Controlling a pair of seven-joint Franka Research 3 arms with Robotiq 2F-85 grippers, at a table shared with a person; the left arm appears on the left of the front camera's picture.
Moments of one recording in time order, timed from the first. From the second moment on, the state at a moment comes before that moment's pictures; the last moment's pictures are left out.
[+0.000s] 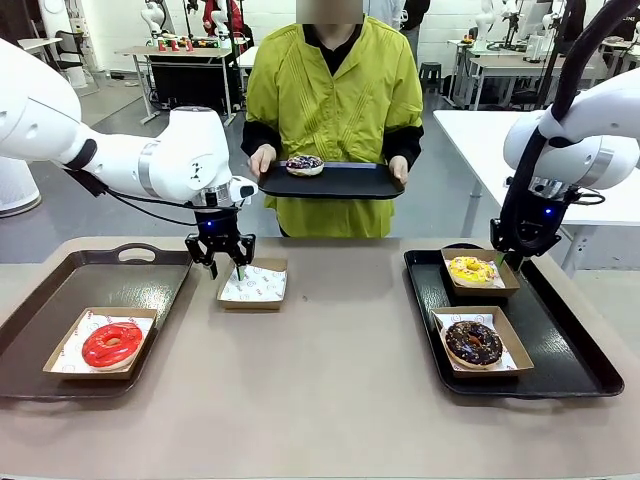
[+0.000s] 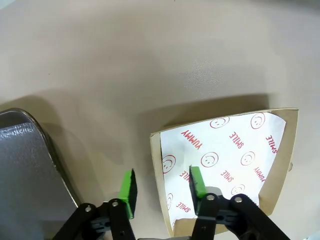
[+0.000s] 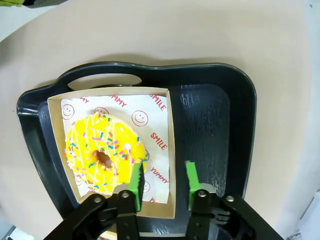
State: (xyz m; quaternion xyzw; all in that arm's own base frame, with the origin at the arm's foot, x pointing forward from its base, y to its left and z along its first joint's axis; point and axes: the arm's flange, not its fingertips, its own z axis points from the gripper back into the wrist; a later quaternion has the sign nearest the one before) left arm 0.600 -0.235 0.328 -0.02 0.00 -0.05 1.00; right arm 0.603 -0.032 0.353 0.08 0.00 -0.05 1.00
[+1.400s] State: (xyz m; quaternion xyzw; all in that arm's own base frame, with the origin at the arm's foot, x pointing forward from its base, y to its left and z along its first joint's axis) left arm 0.582 -0.228 0.462 -0.04 -0.04 -0.03 1.00; right arm 0.500 -0.136 0.458 0.41 -0.06 0.01 0.91
